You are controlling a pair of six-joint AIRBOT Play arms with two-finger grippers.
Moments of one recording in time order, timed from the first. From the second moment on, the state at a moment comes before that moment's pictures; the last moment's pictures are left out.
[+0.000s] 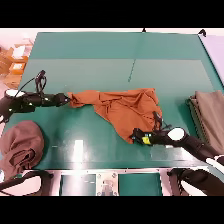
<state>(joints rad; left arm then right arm) 0.16 -1.32 0.83 0.52 -0.92 -0.79 0.37 -0.99 0.33 -0.55 0.62 1.55</state>
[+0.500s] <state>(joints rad) 0.17 -1.05 1.37 0.57 -0.99 -0.84 -0.19 -0.83 1.25 -0.79 1.07 1.50</state>
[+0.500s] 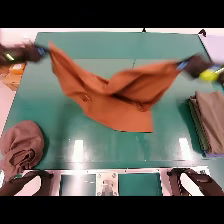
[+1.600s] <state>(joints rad) 0.17 -1.10 1.89 0.67 -1.07 -1.02 -0.35 -0.92 1.52 -0.87 1.10 1.40</state>
